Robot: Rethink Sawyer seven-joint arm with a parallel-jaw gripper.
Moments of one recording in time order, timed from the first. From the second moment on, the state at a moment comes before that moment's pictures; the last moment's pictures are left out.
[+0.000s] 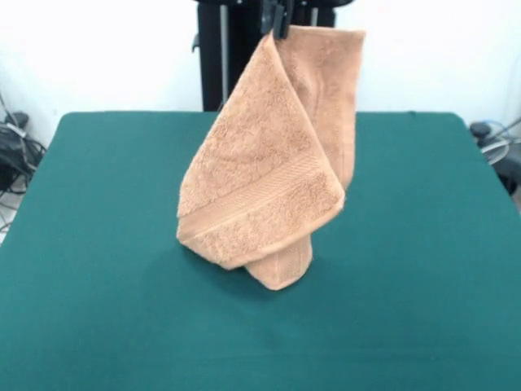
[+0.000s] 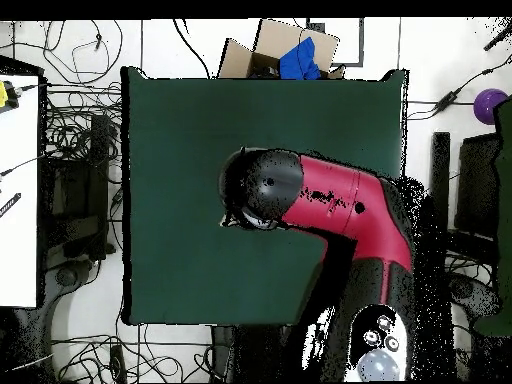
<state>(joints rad) -0.15 -0.86 -0.15 1.52 -0.02 1.01 2.02</state>
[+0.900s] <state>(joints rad) -0.29 -0.95 -0.01 1.68 -0.02 0.98 1.96</state>
